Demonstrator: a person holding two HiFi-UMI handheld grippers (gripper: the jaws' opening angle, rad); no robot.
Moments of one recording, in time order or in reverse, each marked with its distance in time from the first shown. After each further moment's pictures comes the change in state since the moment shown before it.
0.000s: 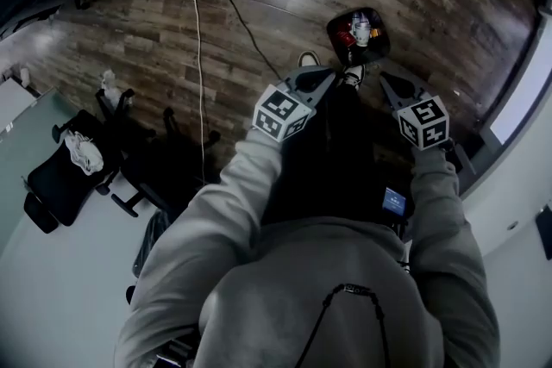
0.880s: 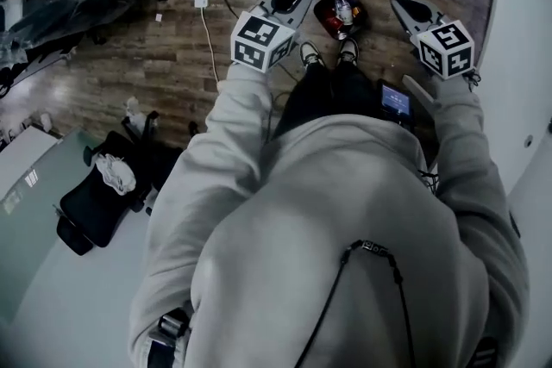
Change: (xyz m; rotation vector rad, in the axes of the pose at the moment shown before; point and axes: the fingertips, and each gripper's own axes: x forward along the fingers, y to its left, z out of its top) left arm -0.103 -0.089 0.215 0.461 -0.140 0.011; right arm -0.197 0.042 0.150 -0.141 -0.327 -0.236
